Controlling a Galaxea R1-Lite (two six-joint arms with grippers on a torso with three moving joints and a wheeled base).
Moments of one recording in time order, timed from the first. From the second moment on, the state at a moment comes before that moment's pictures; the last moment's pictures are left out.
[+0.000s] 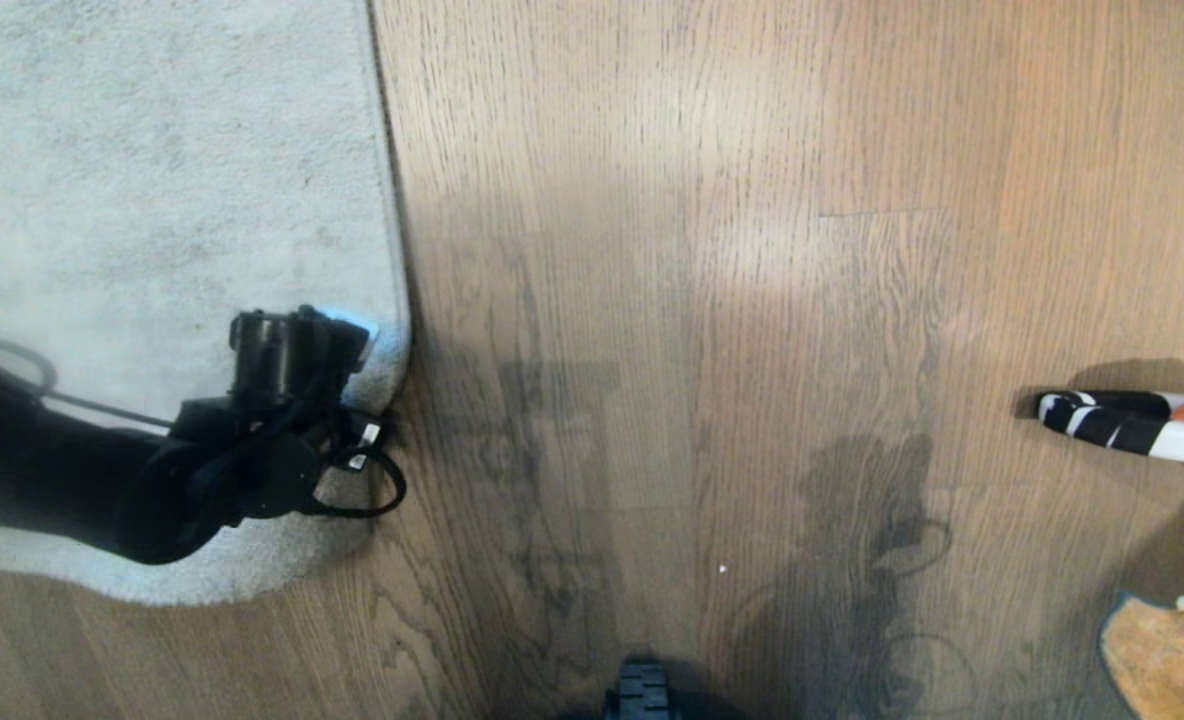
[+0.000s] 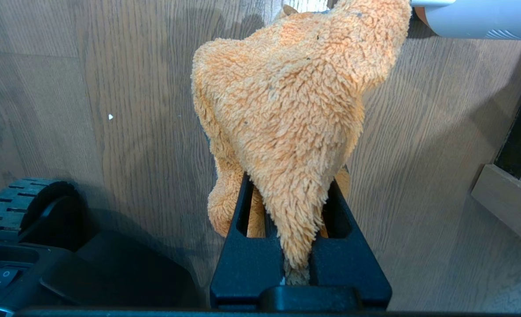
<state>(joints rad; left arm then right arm) -0.25 1.82 -0.83 -0.49 0.64 0.29 -0.01 0.00 0.00 0.00 0.03 -0.12</state>
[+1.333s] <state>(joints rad) -0.24 1.83 -1.15 -0.47 0.66 0.34 -0.01 0.00 0.00 0.00 0.03 -0.12</state>
